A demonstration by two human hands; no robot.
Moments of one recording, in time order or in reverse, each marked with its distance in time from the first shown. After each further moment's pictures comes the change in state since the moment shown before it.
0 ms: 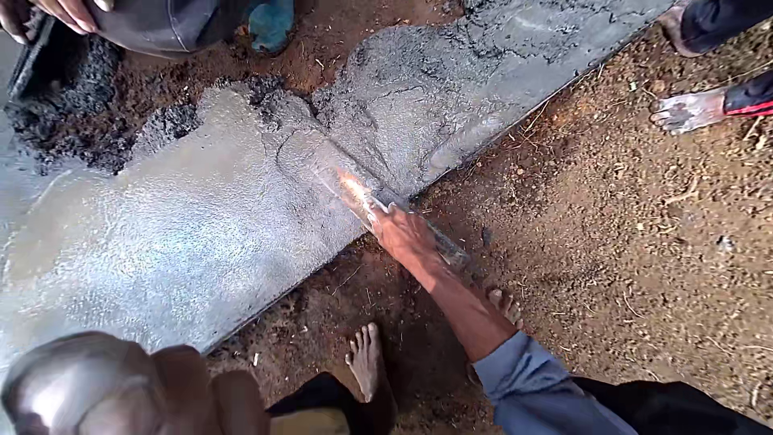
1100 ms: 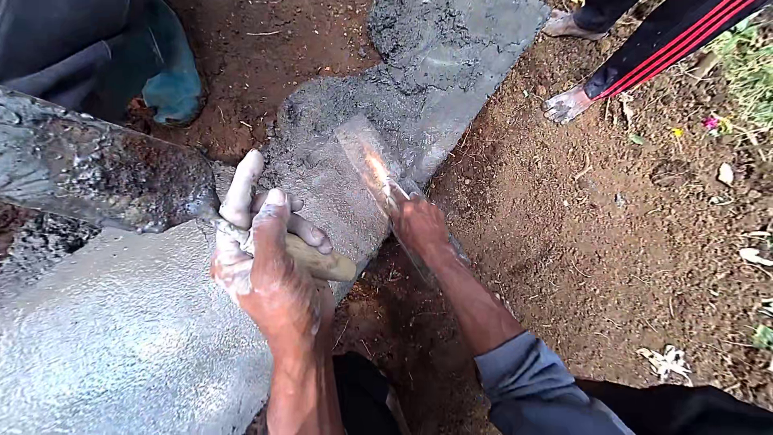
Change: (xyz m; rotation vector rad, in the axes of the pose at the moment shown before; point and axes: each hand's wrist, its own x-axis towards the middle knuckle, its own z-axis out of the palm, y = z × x) left_hand 0.167 -0.147 0.023 0.181 -0.013 0.026; right_hand 0.051 0.062 -0.052 0.008 0.222 0.432
